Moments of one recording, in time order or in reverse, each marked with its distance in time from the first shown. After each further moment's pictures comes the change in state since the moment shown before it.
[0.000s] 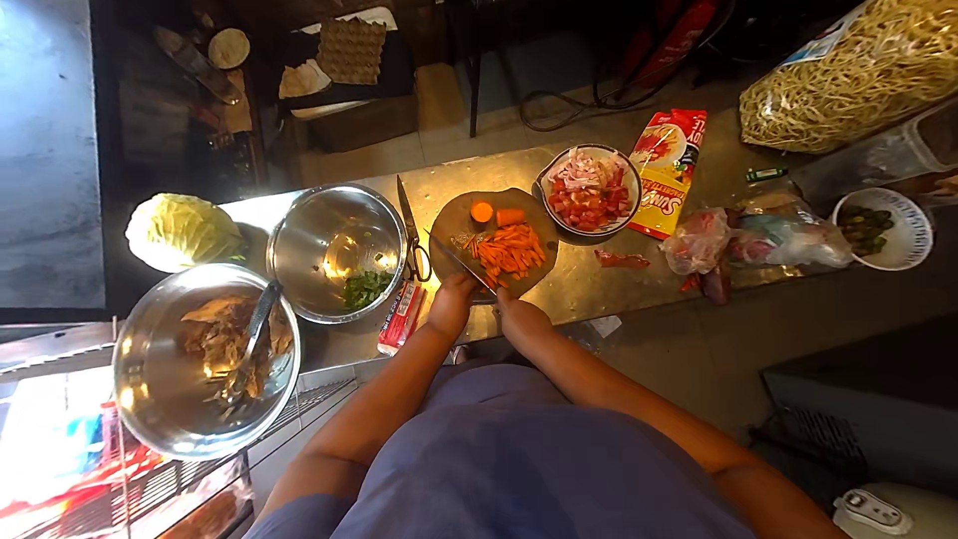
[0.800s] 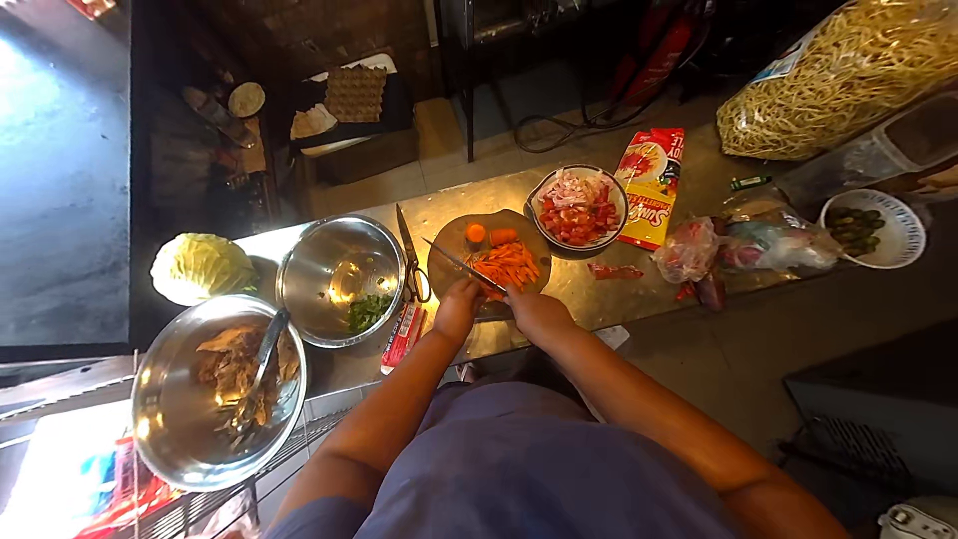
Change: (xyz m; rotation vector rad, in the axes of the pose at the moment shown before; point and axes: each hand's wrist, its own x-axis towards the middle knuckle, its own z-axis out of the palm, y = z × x) left_hand 0.031 0.012 -0.005 0.042 -0.139 -0.072; right_hand -0.008 0.025 -0.047 -0.057 0.134 -0.065
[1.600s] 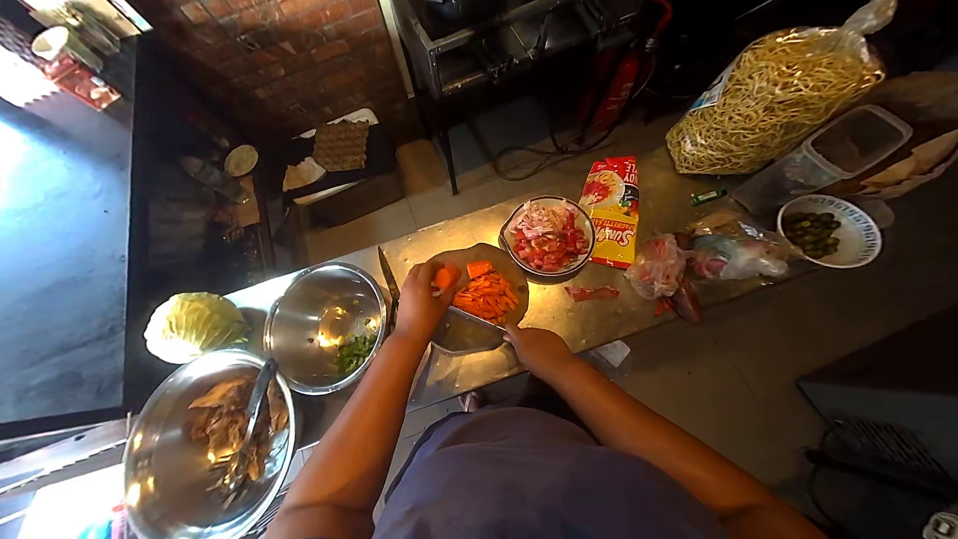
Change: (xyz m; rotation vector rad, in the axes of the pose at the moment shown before) left_hand 0.041 0.031 -0.087 -0.076 0.231 -0.077; right_hand 0.001 0.048 0.023 0.099 -0.069 -0.018
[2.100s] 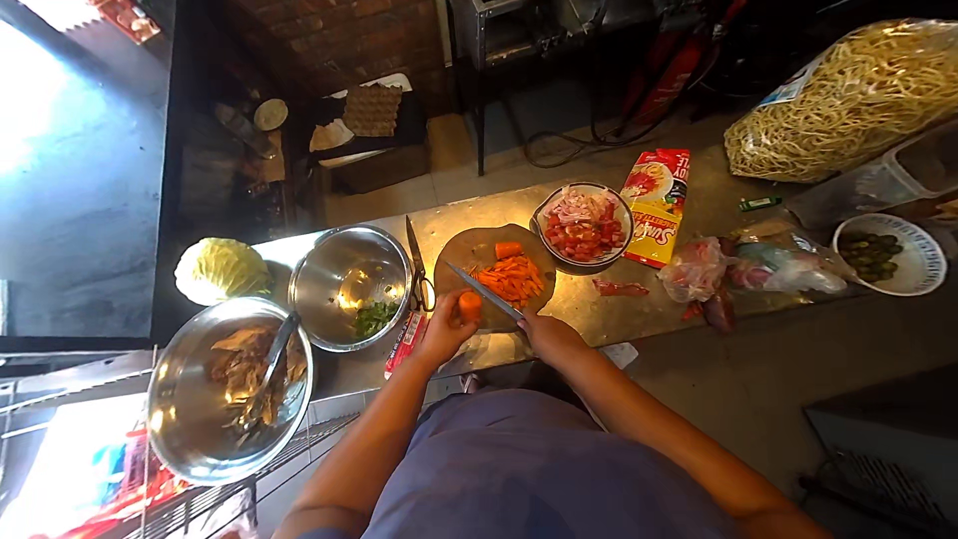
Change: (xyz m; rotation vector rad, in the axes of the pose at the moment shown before) left_hand -0.087 -0.045 0.033 -0.629 -0.186 -0.153; right_hand 0.001 -0.018 0.001 0.075 -0.039 0.035
